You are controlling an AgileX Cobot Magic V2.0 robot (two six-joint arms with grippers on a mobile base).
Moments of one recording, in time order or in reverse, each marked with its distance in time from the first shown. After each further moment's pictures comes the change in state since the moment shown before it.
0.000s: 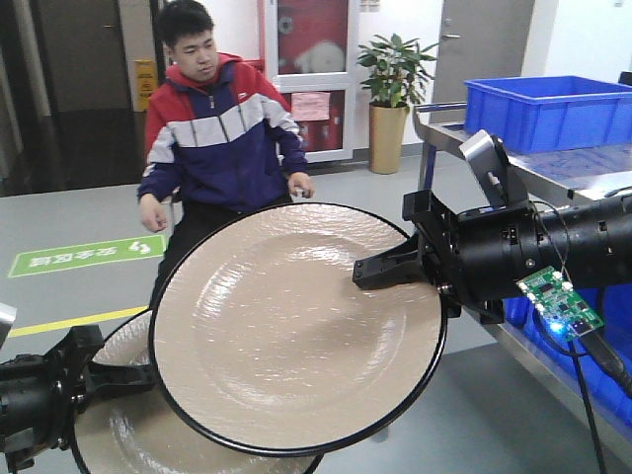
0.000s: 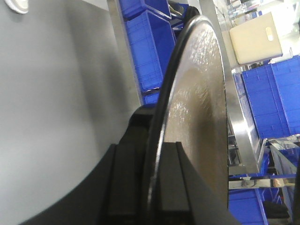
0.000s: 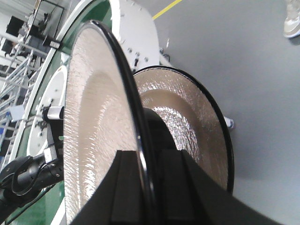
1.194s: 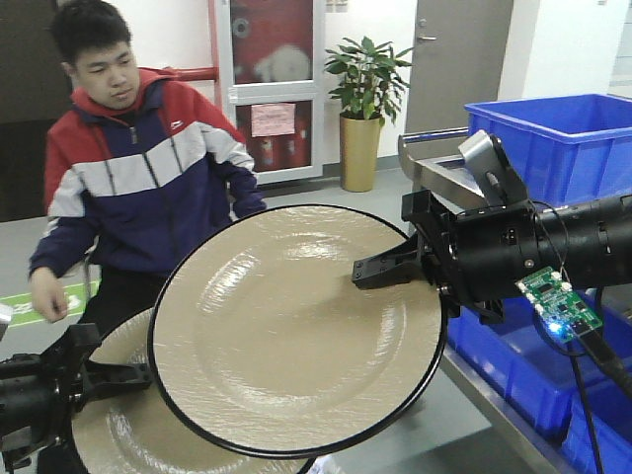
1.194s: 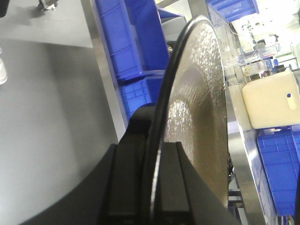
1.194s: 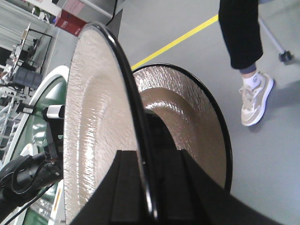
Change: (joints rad) left arm 0.000 0.000 0.000 0.000 -0.006 0.000; right arm 0.000 0.000 0.000 -0.002 0.000 -0.001
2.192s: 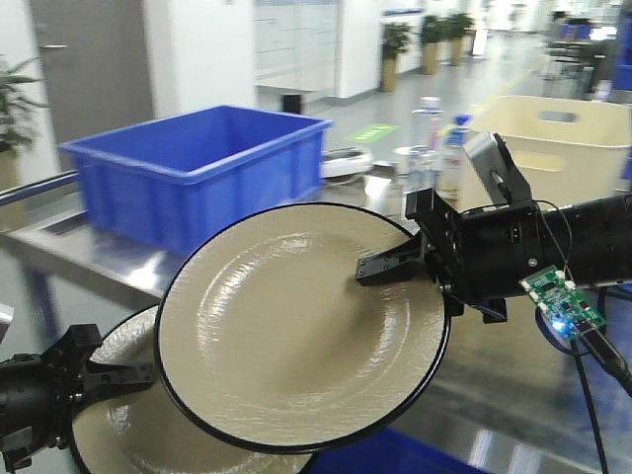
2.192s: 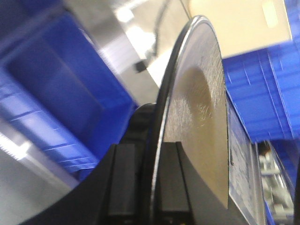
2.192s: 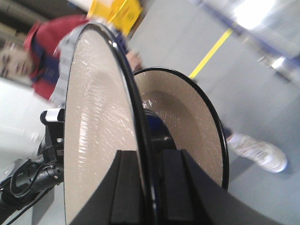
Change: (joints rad) left arm 0.000 0.000 0.000 0.000 -0.002 0.000; right arm 0.000 0.000 0.000 -0.001 -0.005 0.000
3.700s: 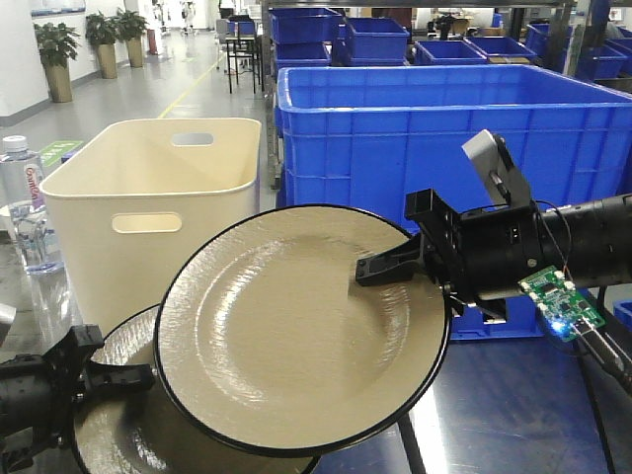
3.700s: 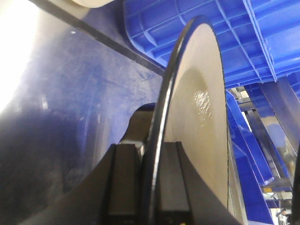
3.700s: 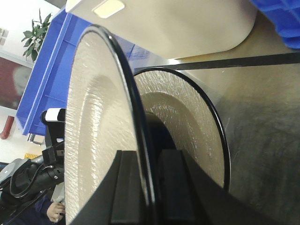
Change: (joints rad) left arm 0.000 0.000 0.000 0.000 0.002 0.000; right arm 0.000 0.000 0.000 0.000 0.000 0.000
